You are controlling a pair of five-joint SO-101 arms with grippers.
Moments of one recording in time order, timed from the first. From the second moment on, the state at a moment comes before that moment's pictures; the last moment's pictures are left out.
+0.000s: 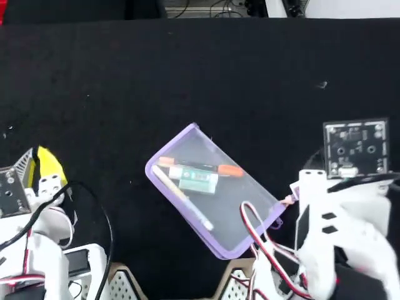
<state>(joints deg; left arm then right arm) -20.3 -89.4 33.6 79.8 -3.0 21.7 -65.4 9.6 95.8 23.1</state>
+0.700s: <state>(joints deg) -21.5 -88.9 63.8 82.0 -3.0 22.9 -103.2 53.0 83.9 23.1</state>
